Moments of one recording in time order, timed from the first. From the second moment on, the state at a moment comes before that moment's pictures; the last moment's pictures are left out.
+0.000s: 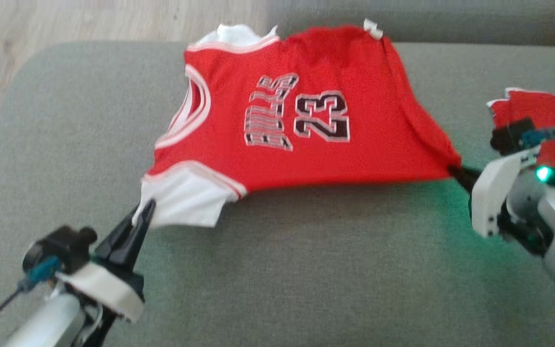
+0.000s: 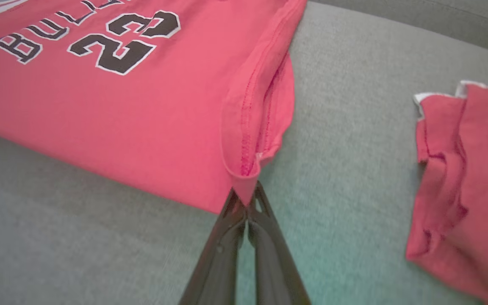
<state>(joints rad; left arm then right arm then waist) -0.33 0.58 -0.75 0.31 -0.73 -0.09 -0.22 -0.65 -0.56 0.81 0.66 0.82 0.13 0.31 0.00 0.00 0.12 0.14</state>
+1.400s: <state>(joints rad) -0.59 0.64 -0.81 0.33 -0.66 -0.10 0.01 -0.57 -0.51 0.57 0.45 0.75 0.13 0.52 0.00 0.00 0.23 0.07</state>
